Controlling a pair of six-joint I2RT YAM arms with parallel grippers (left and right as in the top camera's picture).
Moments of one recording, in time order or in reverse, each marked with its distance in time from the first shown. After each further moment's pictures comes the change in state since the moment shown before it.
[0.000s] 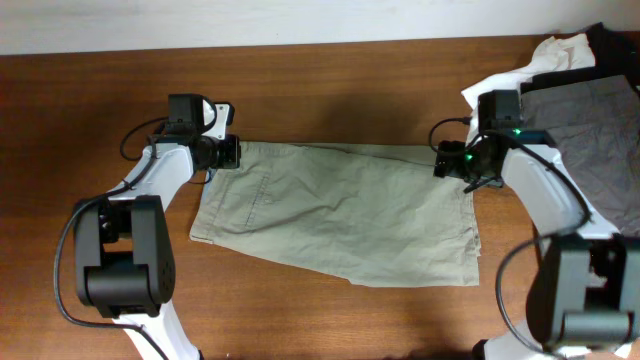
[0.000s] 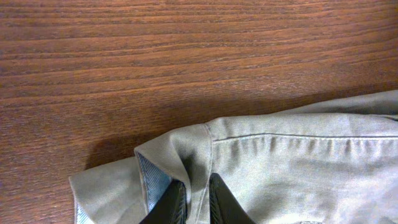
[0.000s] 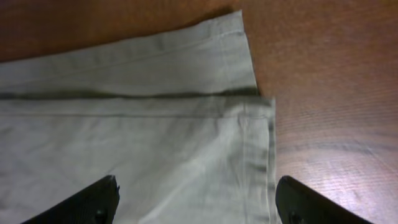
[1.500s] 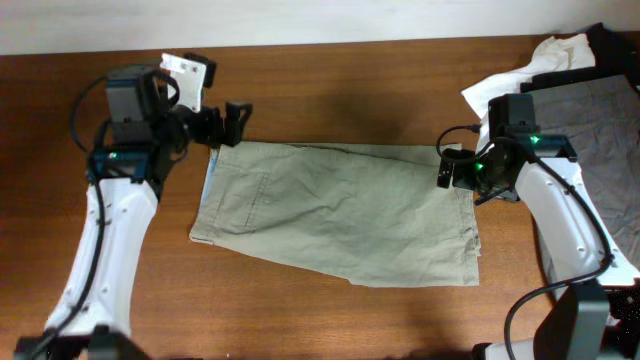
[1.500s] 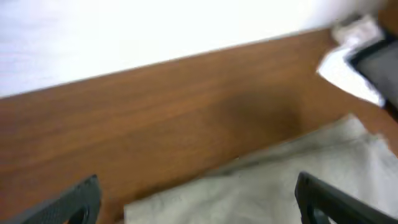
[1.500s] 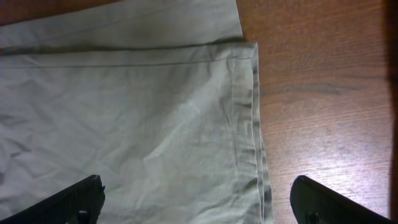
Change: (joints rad) left arm 0.021 -0.474 -0.004 0.004 0.179 0.076; right arm 0.000 -0.175 0.001 -0.218 0.003 0.007
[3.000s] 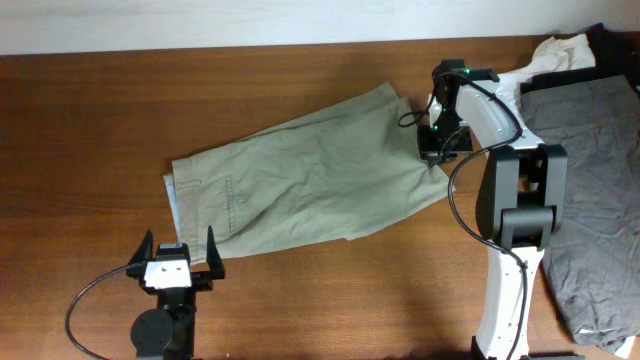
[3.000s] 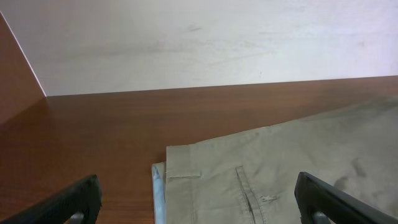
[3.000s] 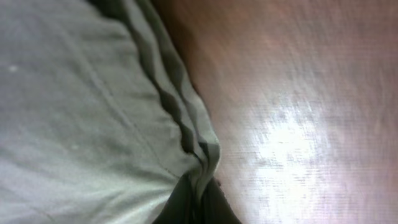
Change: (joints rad) left arm 0.000 -1.526 -1.285 0.292 -0.506 -0.045; right arm 0.077 0.769 0.684 -0.290 0.047 -0.125
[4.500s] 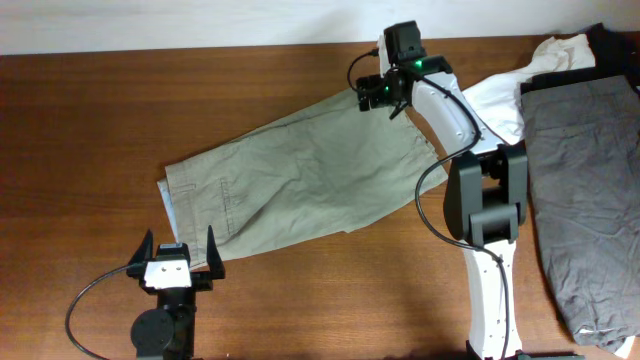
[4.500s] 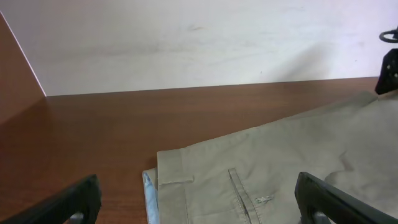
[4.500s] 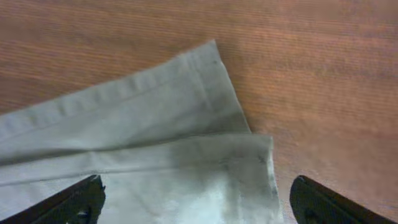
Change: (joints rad) left arm 0.000 0.000 0.000 0.000 0.000 0.000; right arm 0.171 0.085 0.222 0.452 0.002 -0.013
